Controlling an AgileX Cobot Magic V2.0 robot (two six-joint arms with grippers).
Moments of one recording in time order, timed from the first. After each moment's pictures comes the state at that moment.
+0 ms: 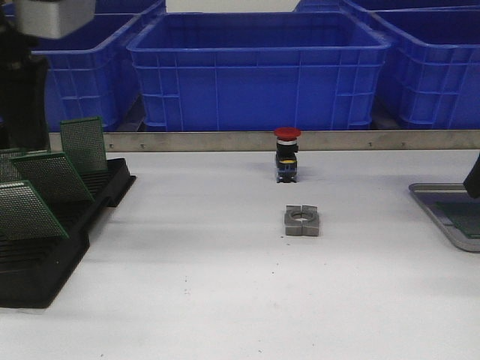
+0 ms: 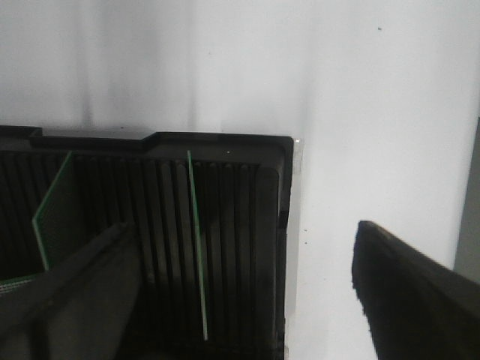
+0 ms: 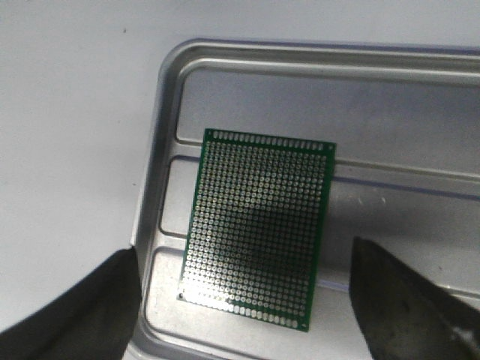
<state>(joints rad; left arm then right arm) -0.45 1.51 -1.15 0.01 1.08 1.10 -0.27 1.74 -0.95 0.82 0.56 -0.92</state>
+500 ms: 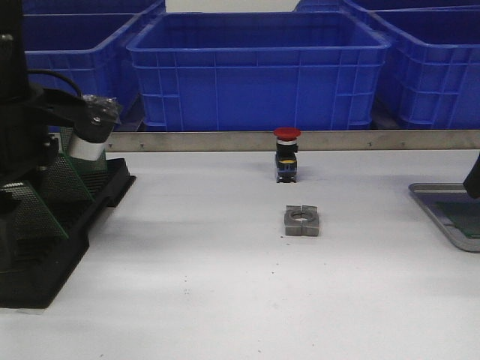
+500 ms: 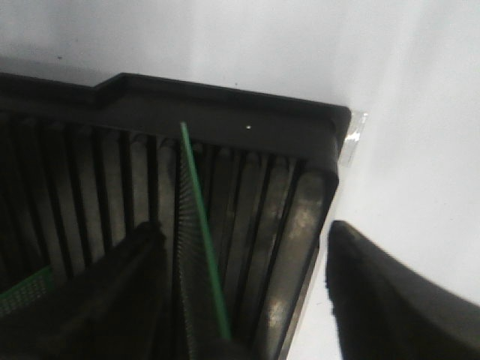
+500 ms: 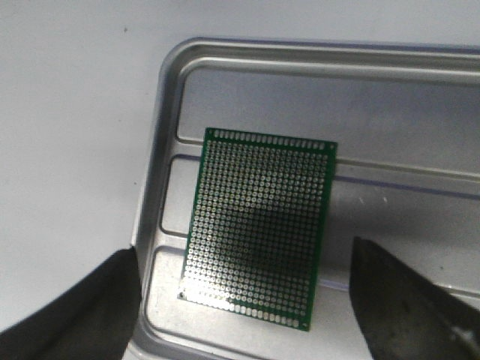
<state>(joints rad) -0.45 1.75 -1.14 0.18 0.99 0.87 -0.27 1.74 -0.95 0.82 0.56 -0.92</state>
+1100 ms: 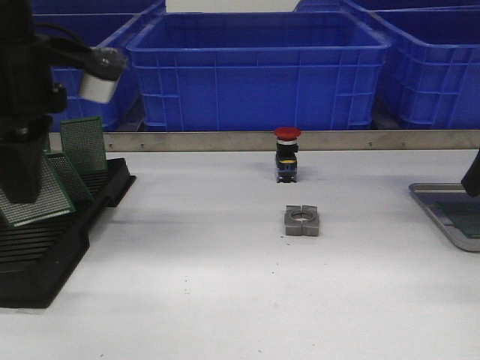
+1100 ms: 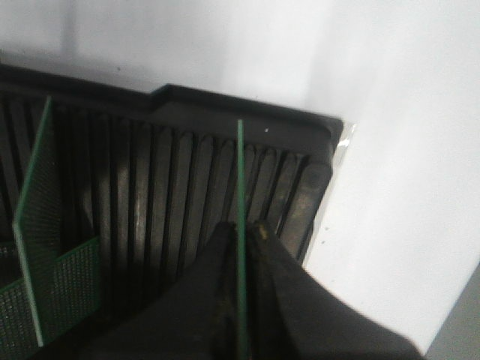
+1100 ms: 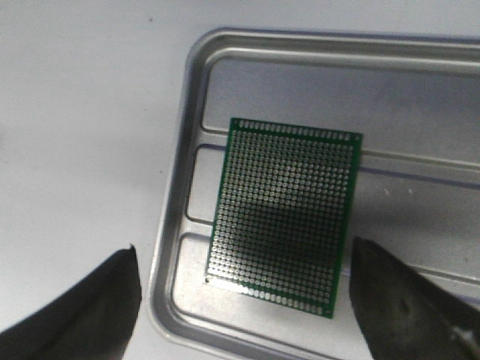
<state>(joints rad) -0.45 1.71 -1.29 0.09 1.16 0.87 -0.27 1.72 -0.95 0.82 0.61 -0.92</state>
